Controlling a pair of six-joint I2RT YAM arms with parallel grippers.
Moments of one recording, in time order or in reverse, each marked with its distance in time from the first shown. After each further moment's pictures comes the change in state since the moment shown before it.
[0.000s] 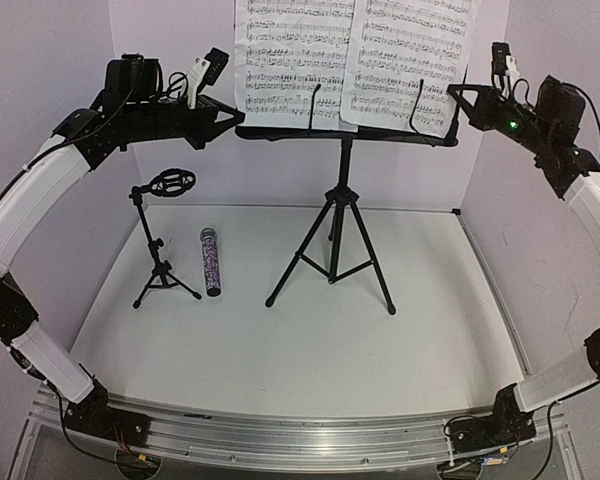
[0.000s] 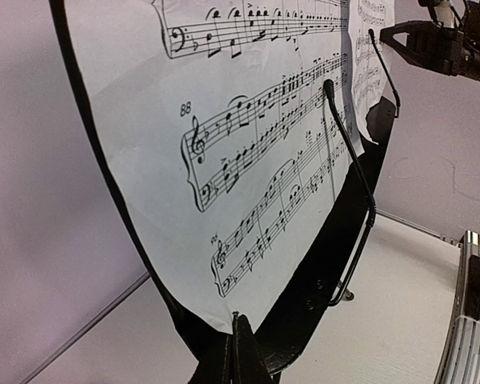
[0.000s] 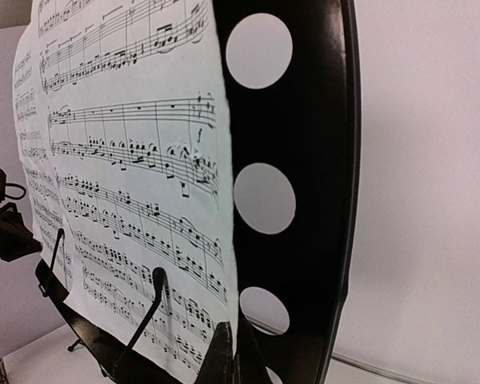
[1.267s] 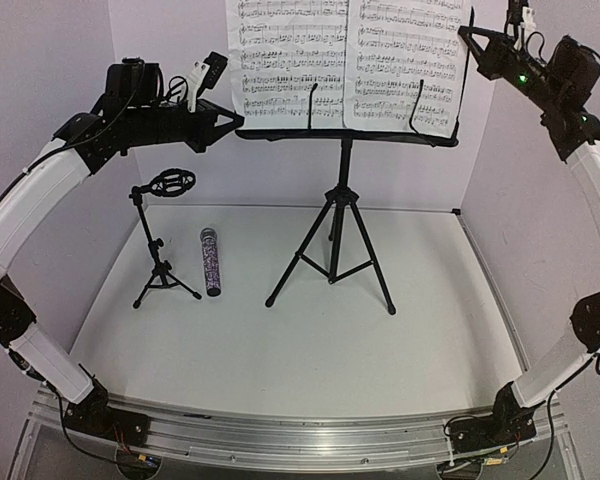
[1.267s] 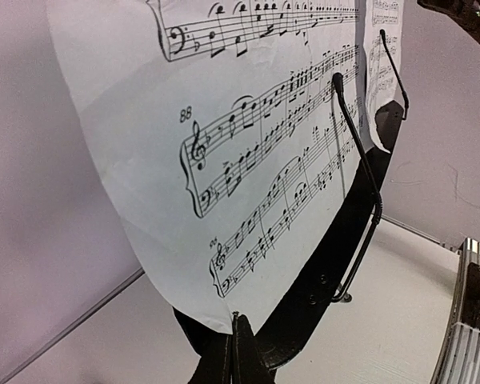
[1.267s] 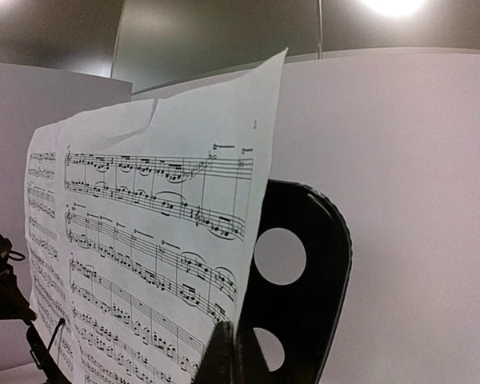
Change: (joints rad) left arm -0.005 -0.018 -0.044 0.021 -0.028 -0.039; right arm 0.000 0.172 0.398 0.028 0.019 -0.061
